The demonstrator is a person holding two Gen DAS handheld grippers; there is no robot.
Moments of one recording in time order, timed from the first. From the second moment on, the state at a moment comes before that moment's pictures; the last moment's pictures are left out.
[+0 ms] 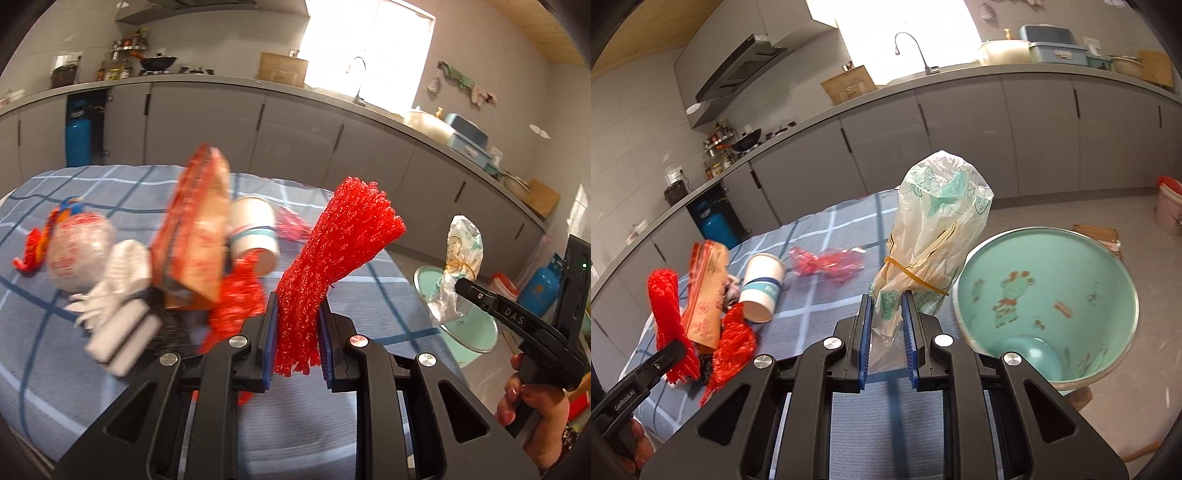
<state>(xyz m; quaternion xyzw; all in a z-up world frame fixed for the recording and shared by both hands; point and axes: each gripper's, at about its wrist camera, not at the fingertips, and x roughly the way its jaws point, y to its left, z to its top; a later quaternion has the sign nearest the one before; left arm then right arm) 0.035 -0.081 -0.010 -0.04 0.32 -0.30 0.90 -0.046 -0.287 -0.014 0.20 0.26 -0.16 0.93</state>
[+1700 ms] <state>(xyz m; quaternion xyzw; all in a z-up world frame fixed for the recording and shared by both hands) 0.076 -0.309 -0.055 -0.01 0.40 -0.35 0.85 -0.101 -0.422 -0.066 0.25 0.30 -0.30 0.87</state>
